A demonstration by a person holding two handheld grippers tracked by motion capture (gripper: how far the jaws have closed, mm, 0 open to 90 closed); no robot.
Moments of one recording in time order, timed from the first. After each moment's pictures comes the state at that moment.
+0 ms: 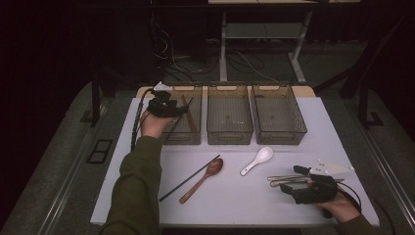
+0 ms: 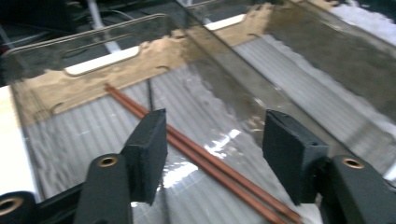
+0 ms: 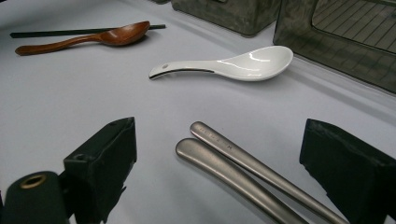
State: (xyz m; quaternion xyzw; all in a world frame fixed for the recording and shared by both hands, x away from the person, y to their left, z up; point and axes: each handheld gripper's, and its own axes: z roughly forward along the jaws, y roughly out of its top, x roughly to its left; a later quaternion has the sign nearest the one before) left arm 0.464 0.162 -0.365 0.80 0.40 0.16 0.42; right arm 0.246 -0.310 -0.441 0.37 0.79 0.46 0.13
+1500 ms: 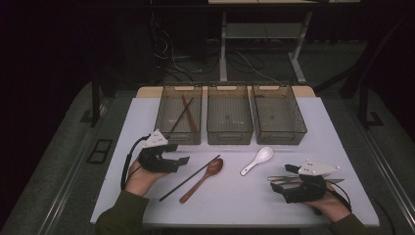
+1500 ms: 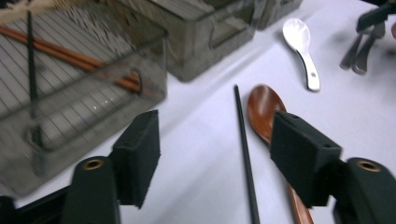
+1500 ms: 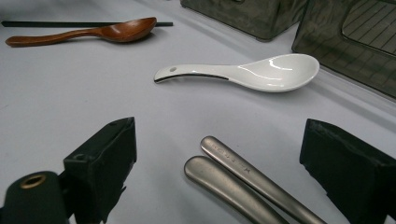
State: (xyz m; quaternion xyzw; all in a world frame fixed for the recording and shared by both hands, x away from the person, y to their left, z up) left arm 0.310 0.170 -0.400 0.82 0.32 0.12 0.45; right arm 0.253 -0.288 -0.449 0.35 0.81 0.45 0.14
